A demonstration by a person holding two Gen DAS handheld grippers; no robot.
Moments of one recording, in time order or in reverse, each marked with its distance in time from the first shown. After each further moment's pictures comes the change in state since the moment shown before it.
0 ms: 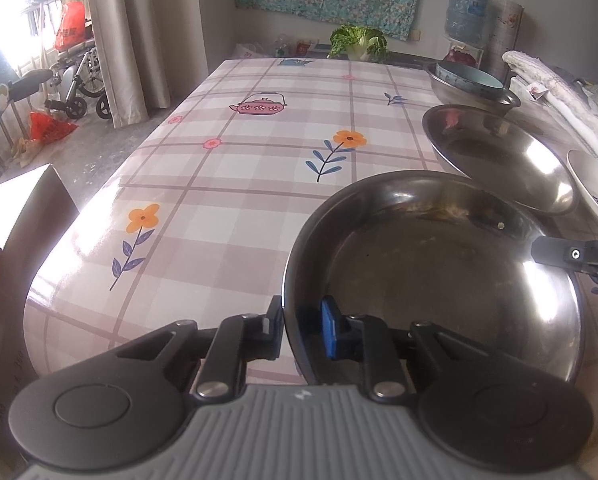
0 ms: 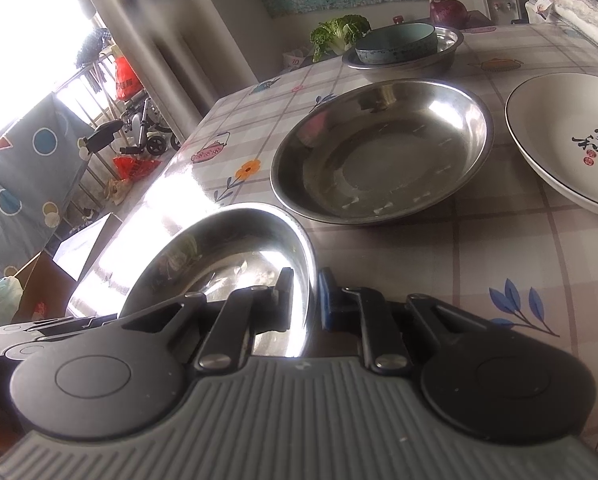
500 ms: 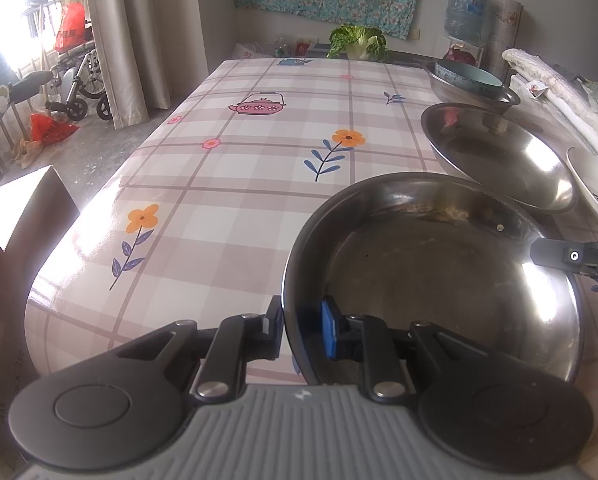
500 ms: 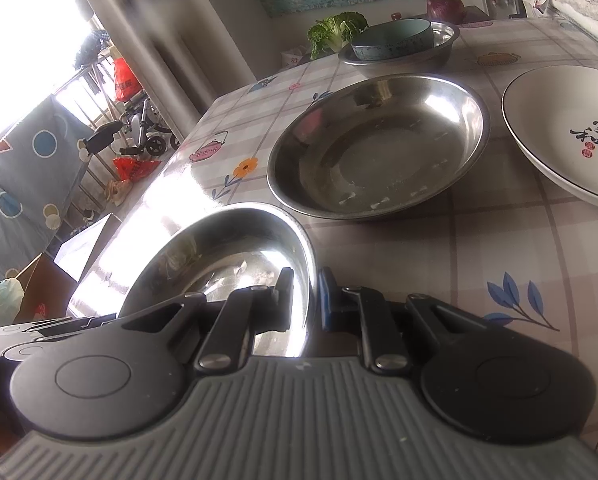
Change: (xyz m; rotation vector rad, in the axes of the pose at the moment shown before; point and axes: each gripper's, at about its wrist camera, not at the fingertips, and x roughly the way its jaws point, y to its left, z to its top) left arm -0.001 -0.002 -0.001 0.003 -0.001 0.003; right arm 0.002 -0.003 -0.001 0.011 0.004 0.002
